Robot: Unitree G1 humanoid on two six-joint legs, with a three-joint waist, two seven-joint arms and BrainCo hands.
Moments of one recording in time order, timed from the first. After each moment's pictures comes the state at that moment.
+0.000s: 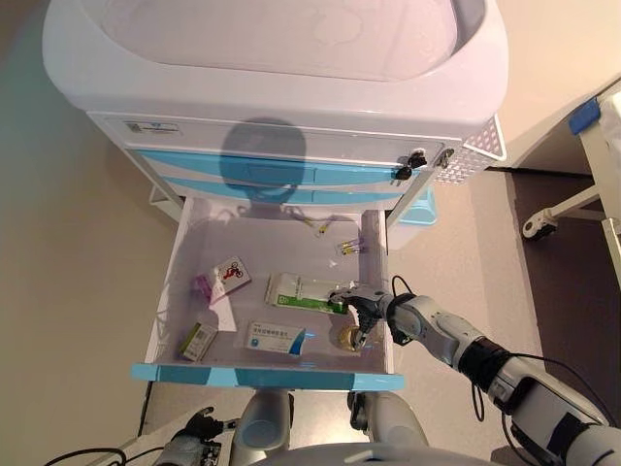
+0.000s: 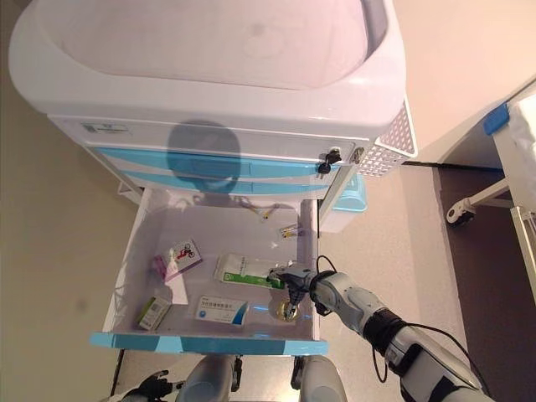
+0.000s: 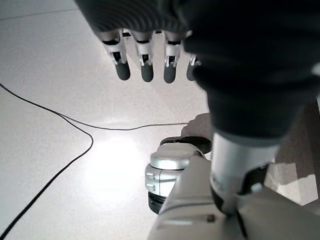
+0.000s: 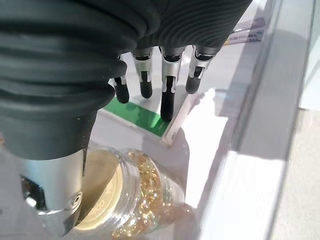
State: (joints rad) left arm -0.02 0.27 -0.13 1.24 -0.09 -0.01 0.04; right arm -0.45 -0.49 0.79 0.46 -0.60 -0.11 0.26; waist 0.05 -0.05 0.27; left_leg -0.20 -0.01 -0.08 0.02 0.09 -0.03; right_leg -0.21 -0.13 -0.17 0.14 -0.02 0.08
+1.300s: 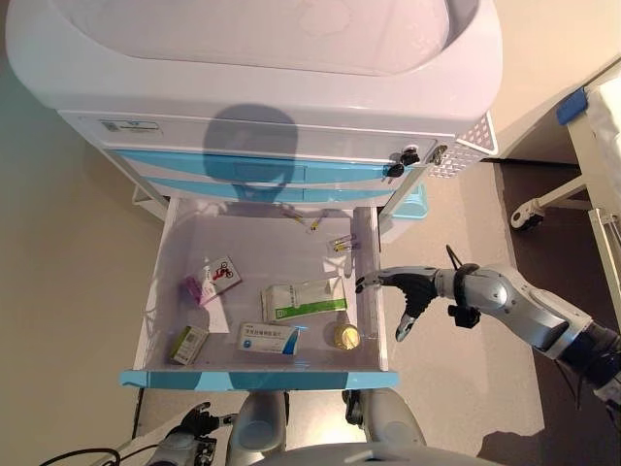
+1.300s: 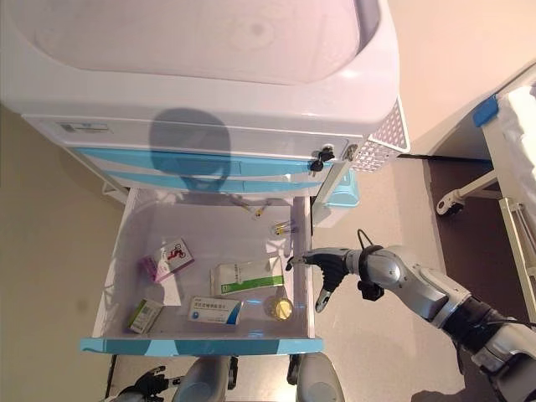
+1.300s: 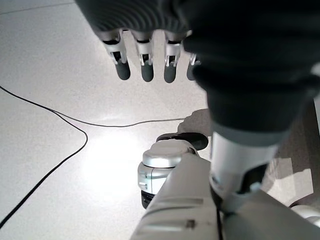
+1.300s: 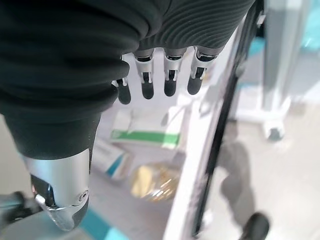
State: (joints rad) left arm -0.03 0.29 -0.10 1.24 -0.09 -0.03 -0.01; right arm -0.44 -0.94 0.73 -0.06 -0.08 -0.08 0.57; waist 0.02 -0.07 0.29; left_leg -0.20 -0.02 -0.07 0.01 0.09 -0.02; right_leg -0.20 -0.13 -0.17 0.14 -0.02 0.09
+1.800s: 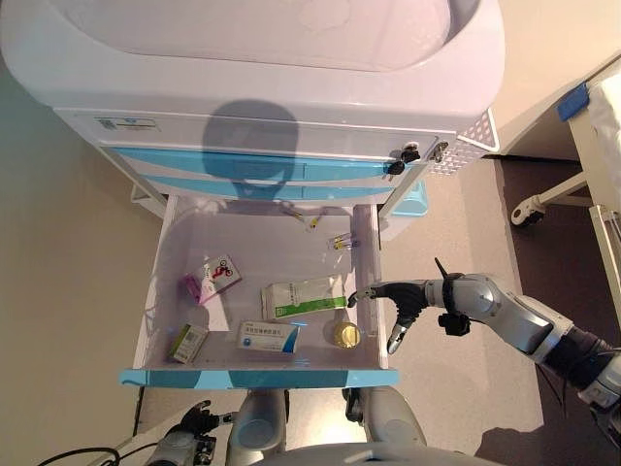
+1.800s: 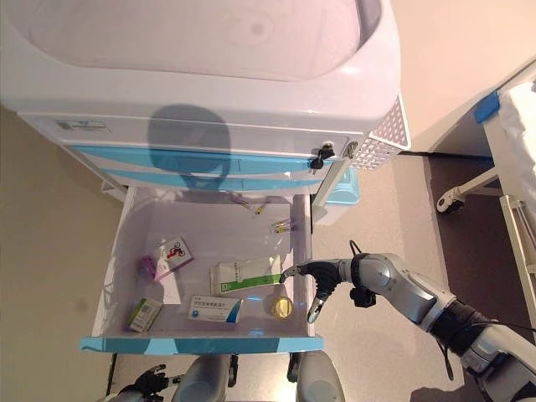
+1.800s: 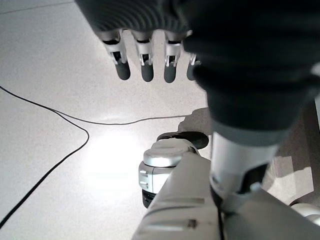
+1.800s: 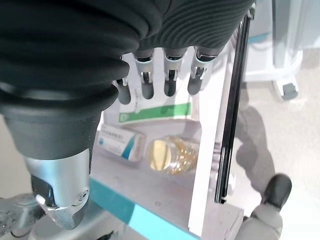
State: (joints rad) left arm -0.03 0.30 -0.10 1.24 -0.09 -0.03 -0.01; right arm -0.44 -0.88 0.74 -0.01 -0.01 -0.02 0.62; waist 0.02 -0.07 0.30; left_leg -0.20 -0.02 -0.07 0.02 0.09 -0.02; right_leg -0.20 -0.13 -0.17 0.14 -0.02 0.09
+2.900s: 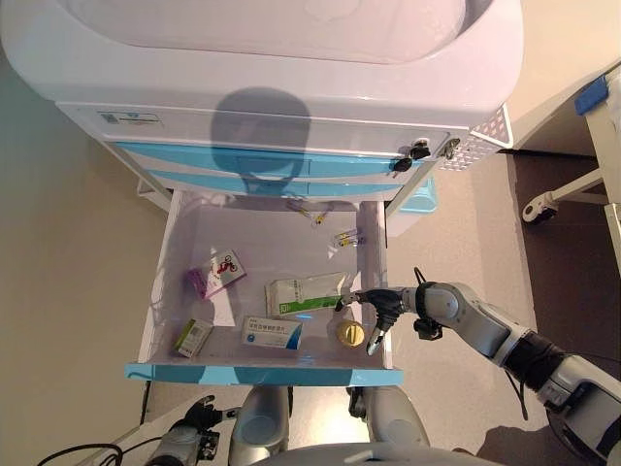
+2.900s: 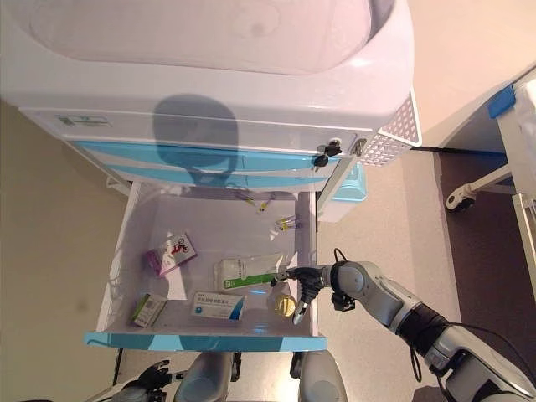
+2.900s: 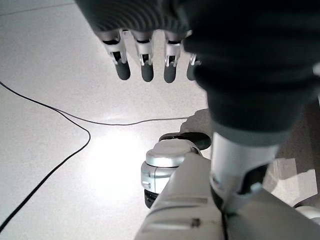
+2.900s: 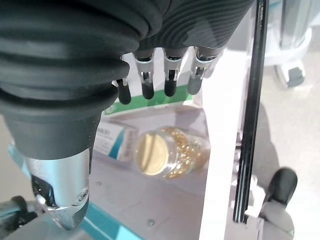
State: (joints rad) left arm -0.04 0.29 -0.11 1.23 -0.09 -0.03 -0.01; right arm -0.44 -0.71 0.76 0.13 -0.19 0.00 0.56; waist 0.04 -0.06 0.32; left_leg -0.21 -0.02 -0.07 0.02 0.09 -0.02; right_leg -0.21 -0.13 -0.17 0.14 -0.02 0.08
